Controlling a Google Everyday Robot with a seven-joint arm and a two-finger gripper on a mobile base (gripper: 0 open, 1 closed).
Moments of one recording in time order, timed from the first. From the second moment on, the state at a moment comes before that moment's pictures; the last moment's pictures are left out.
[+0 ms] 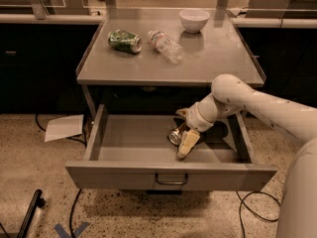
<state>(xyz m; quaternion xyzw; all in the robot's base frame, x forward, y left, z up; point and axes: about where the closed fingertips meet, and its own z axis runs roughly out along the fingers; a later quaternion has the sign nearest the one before) 0.630 -0.083 0.609 -0.67 0.68 0.18 0.24</state>
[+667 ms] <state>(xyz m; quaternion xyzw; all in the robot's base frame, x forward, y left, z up) 0.628 -0.084 0.605 -0.67 0.68 0.18 0.23</state>
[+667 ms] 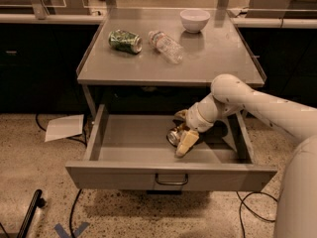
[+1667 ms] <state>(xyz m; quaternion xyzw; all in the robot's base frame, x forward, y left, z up) 0.628 -0.084 0.605 -0.67 0.68 0.18 0.23</state>
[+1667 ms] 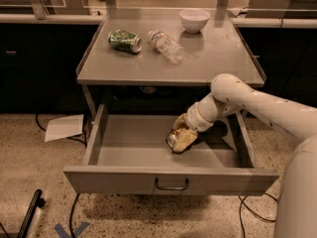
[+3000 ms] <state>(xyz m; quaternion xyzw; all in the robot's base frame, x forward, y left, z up) 0.609 -0.099 0.676 -0.63 0.69 0.20 0.31</state>
